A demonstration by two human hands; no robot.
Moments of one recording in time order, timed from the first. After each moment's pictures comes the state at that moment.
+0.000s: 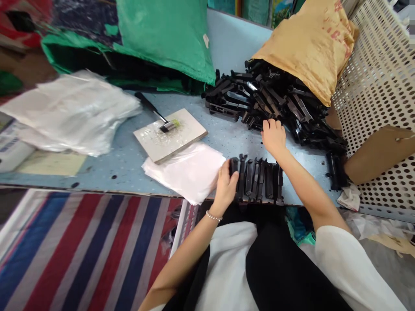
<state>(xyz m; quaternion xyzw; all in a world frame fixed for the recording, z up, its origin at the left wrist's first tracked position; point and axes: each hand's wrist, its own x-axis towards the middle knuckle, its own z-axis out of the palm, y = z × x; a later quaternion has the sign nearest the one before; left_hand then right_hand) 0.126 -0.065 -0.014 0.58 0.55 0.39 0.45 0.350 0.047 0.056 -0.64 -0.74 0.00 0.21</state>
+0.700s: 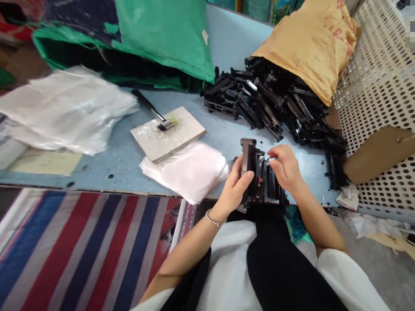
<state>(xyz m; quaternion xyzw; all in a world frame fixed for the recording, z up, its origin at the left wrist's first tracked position) 0.146 -0.080 0.074 0.48 0.30 0.45 0.69 0.340 -0.070 0.109 -0.55 -0.72 0.14 0.39</state>
